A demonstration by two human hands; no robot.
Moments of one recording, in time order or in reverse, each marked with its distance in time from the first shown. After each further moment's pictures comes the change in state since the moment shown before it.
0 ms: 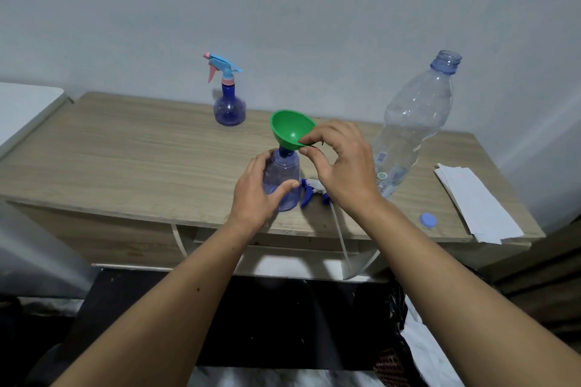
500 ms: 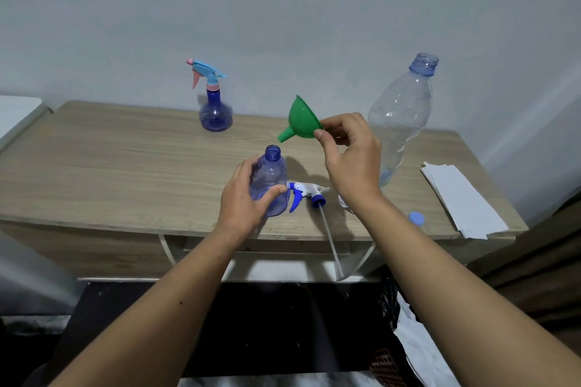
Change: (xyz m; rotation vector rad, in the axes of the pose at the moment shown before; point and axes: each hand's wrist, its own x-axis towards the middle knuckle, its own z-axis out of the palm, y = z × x) left_hand 0.001 -0.002 0.000 -0.011 -0.006 -0.026; right_hand 0.009 0.020 -0.010 0.109 0.203 0.246
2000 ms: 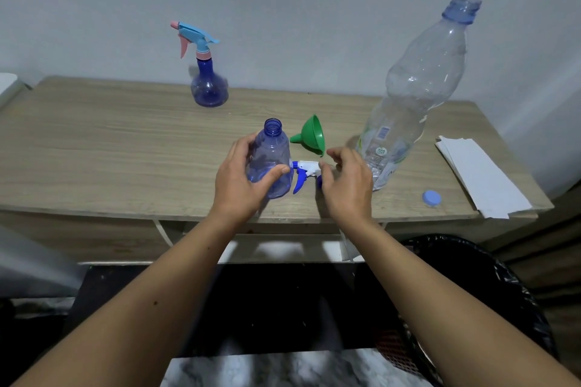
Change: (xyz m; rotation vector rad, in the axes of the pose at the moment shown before) left_hand 0.000 -0.006 0.001 -0.060 -0.015 0.004; right_hand -0.078 0.070 0.035 -0.302 -0.158 0.348
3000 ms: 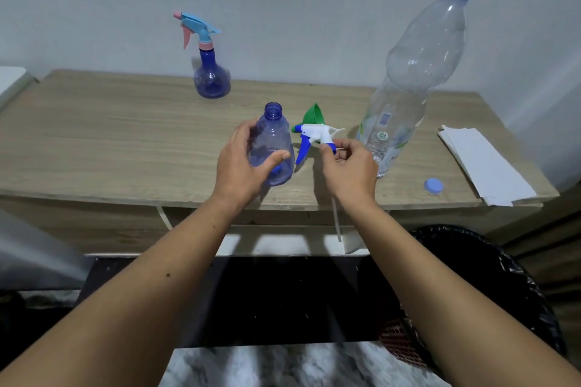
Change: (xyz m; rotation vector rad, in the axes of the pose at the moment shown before) left_hand 0.004 -0.012 0.003 0.021 0.019 0.012; right_hand -0.007 -0.021 -0.016 0.279 -0.018 0.312
